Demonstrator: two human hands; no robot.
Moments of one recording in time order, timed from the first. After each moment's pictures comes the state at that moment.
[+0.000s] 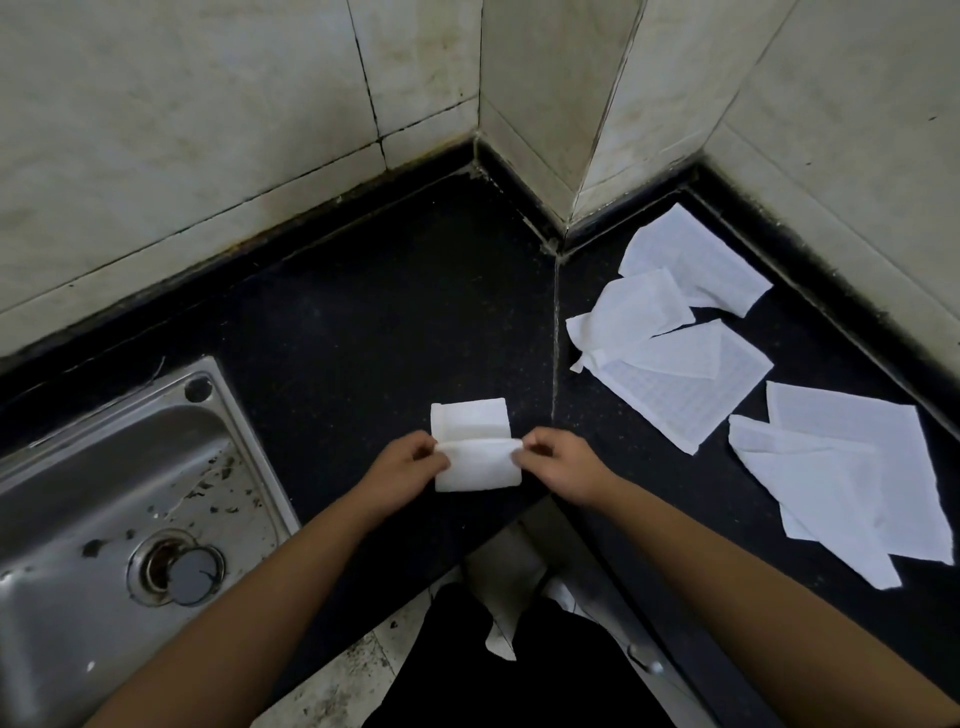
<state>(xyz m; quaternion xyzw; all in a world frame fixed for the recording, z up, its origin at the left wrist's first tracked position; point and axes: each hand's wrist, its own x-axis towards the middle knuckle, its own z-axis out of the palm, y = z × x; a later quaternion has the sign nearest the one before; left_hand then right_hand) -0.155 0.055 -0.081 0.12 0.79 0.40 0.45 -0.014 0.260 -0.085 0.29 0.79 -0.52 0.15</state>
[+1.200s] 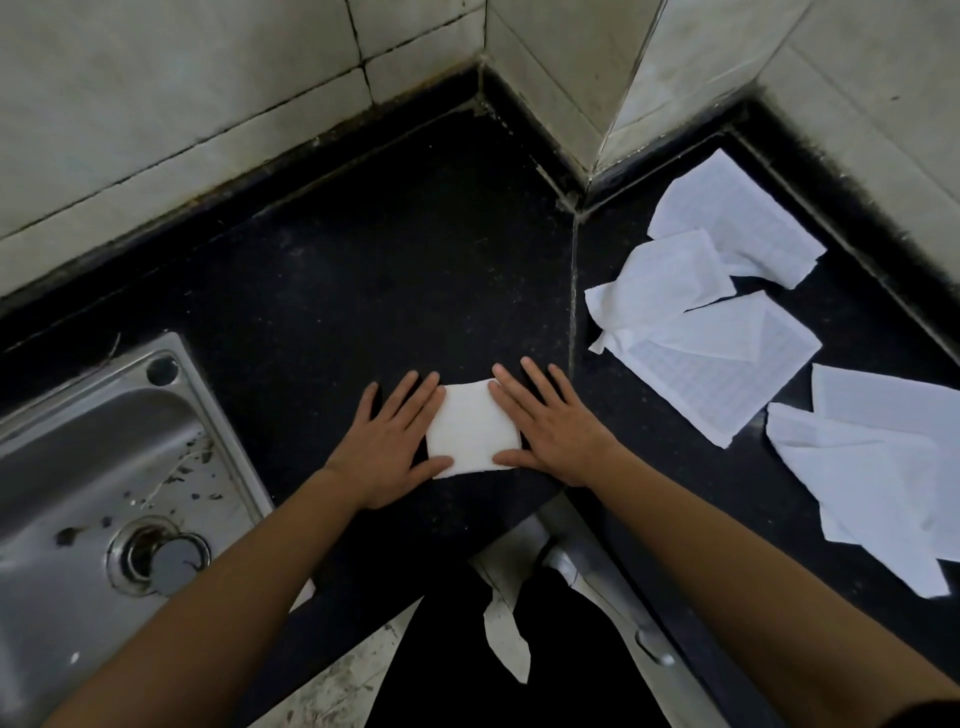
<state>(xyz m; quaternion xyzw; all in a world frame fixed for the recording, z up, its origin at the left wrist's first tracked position) -0.202 0.049 -0.138 0.53 0.82 -0.07 0.22 -0.053 0.282 -0.153 -0.02 0.99 -0.01 0.17</state>
